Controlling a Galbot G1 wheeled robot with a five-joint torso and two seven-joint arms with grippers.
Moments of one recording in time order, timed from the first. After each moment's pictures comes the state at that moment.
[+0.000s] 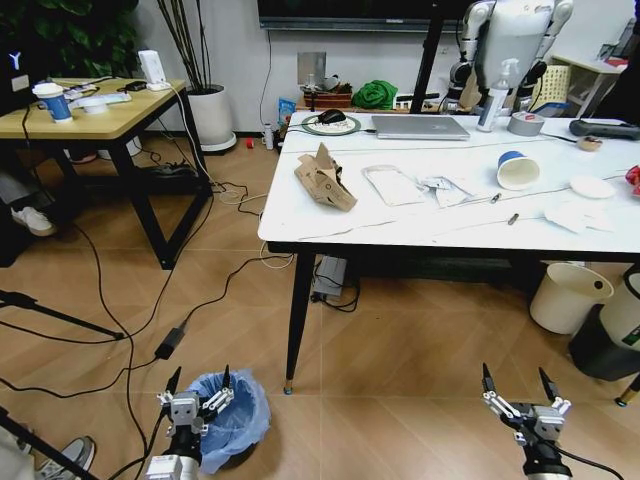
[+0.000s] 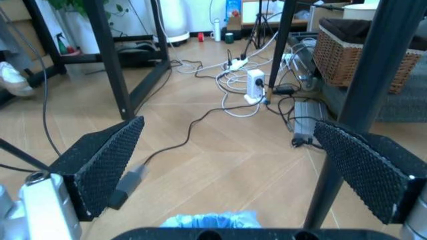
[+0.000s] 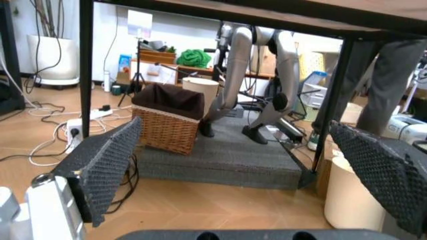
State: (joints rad) left arm 1.76 -1.38 -0.52 -1.91 -0.09 -0.22 -0.16; right arm -1.76 1.44 0.85 1.78 0.20 0.54 -0.14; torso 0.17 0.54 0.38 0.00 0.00
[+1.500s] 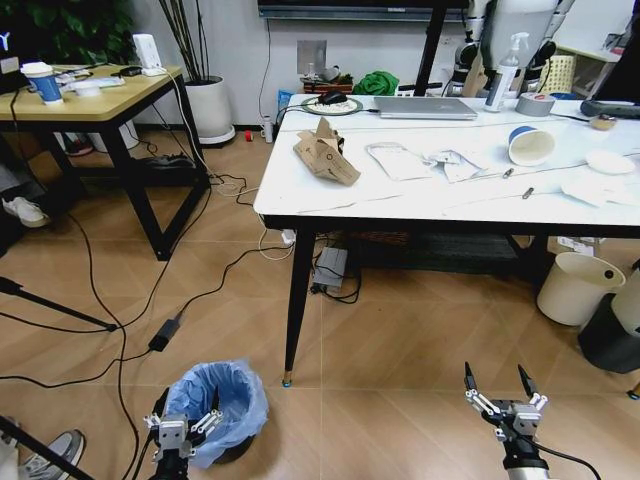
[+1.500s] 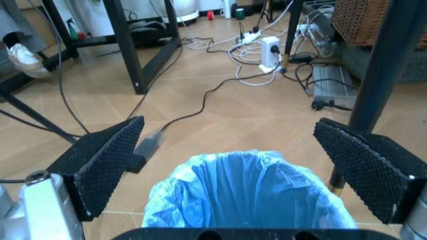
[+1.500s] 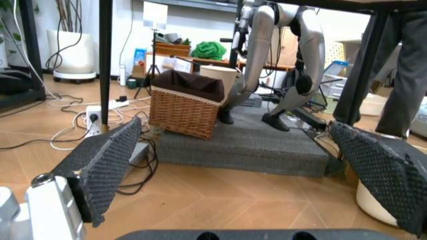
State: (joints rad) left arm 1.86 -1.37 -0.57 -1.92 -0.07 -0.24 -0.17; right arm -1.71 1.46 0.78 1.72 0.16 0.56 -0.15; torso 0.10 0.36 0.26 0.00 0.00
